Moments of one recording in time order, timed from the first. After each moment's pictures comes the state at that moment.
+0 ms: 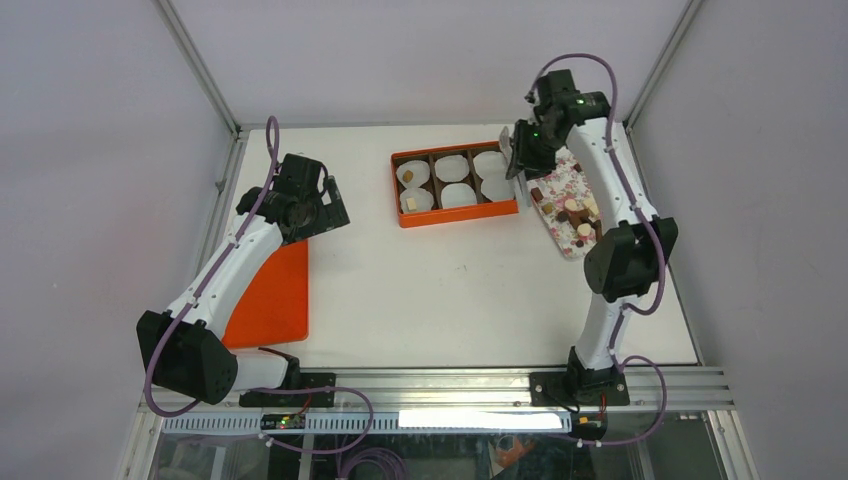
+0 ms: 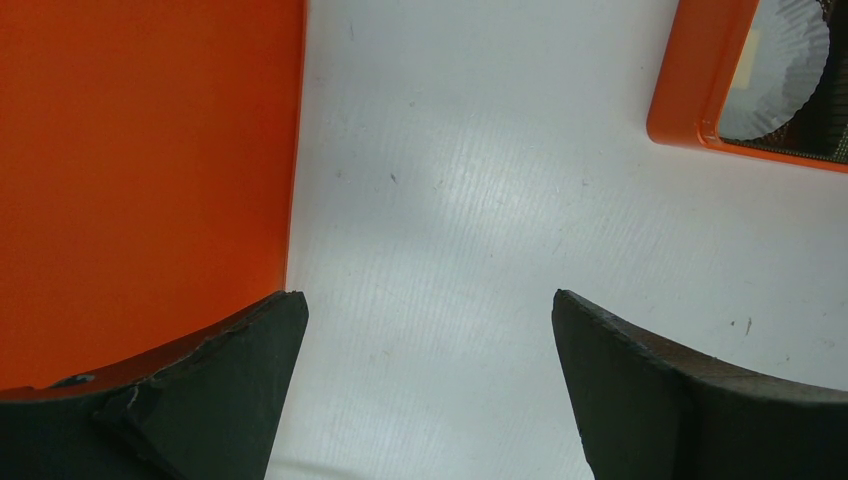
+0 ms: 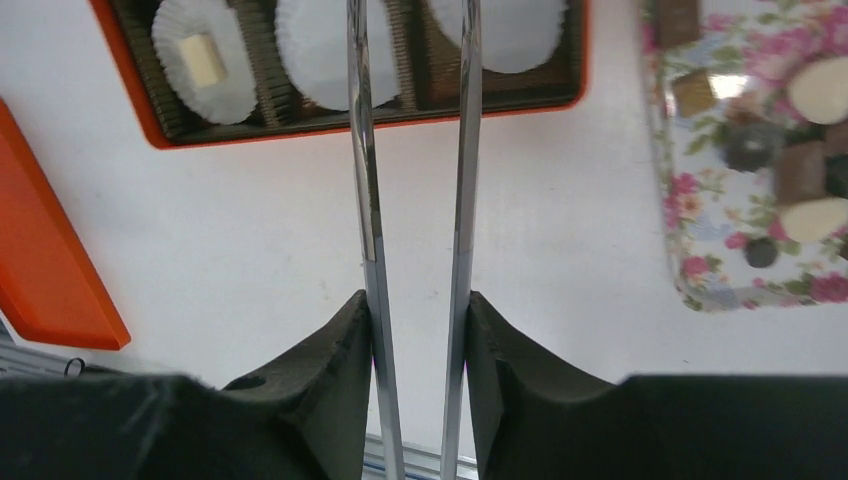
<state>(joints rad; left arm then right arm) -0.30 1.31 1.19 -0.86 -0.23 -0.59 0.17 1.90 2.03 -1.27 -0.17 0.26</state>
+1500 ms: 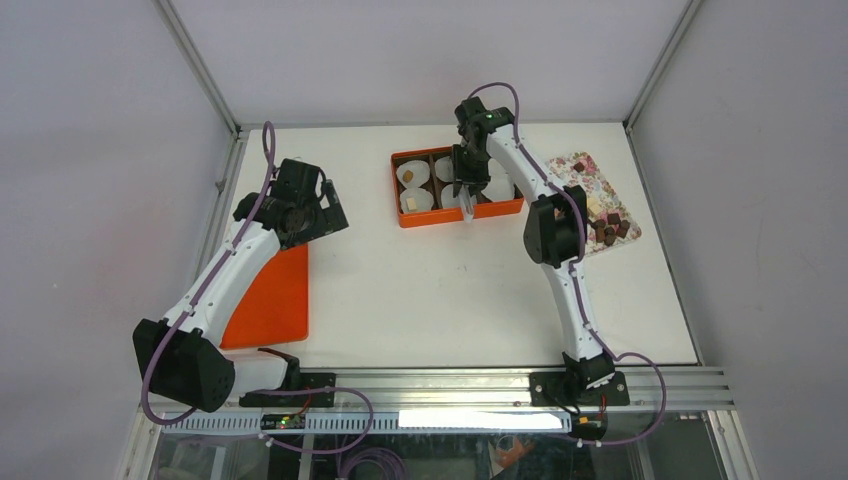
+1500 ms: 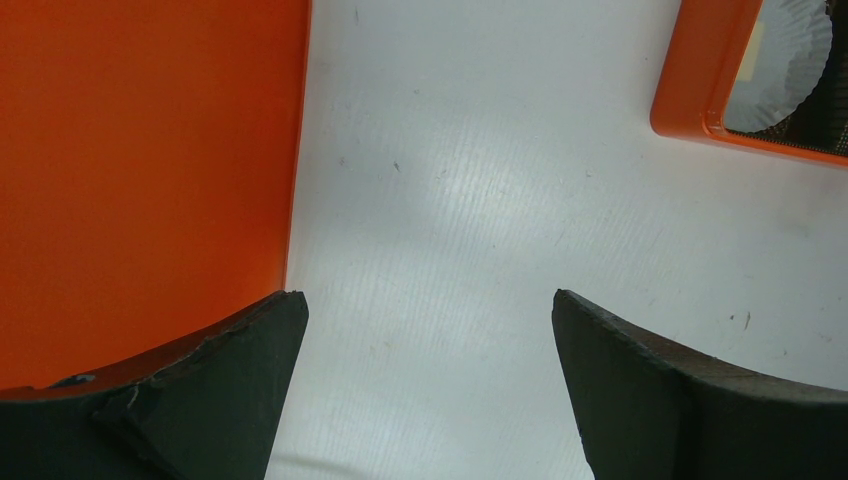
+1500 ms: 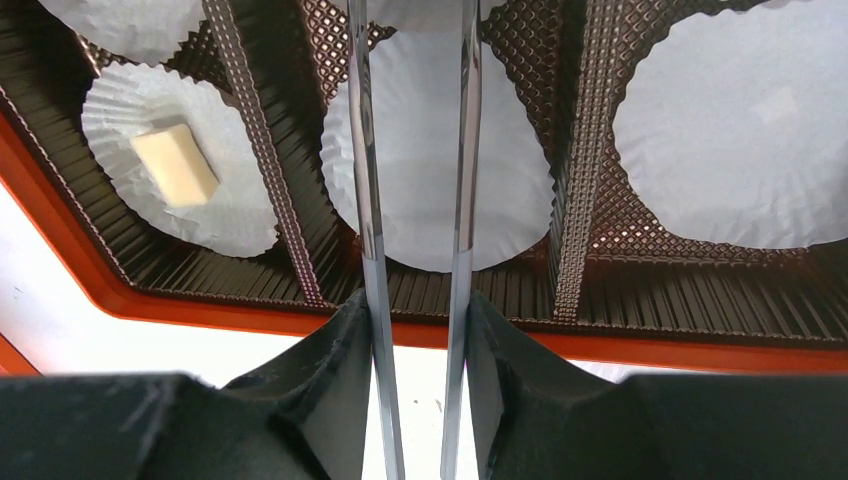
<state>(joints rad) -0.30 1.27 1.16 -0.86 -0.22 -0.61 0.43 2.43 2.39 -1.24 -0.09 0.37</state>
